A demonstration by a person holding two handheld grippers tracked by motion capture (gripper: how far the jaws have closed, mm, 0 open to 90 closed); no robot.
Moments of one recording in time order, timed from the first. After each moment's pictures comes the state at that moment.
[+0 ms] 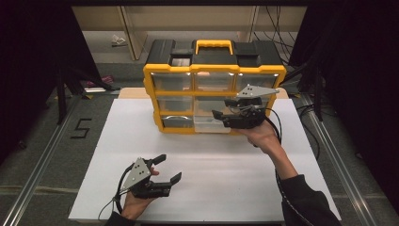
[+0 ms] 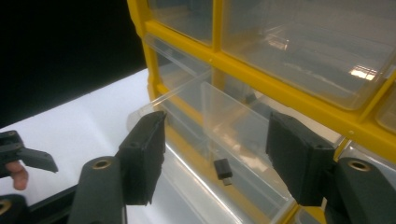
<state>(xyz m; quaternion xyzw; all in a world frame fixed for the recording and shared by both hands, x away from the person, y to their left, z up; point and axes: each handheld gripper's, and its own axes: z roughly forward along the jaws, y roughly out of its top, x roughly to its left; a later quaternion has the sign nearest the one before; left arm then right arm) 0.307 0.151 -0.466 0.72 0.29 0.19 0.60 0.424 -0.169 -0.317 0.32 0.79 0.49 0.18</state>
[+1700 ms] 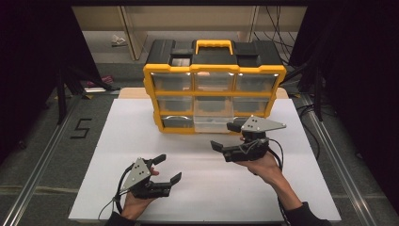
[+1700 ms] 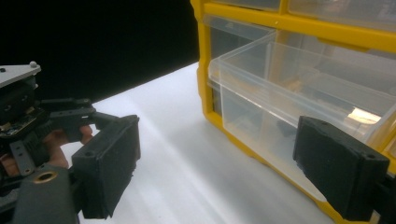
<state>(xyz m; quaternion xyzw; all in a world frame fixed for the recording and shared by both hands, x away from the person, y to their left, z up) 0.307 0.151 -0.465 0.72 0.29 0.20 0.60 0.362 -0.174 -0.356 0.29 0.77 0.54 0.15</state>
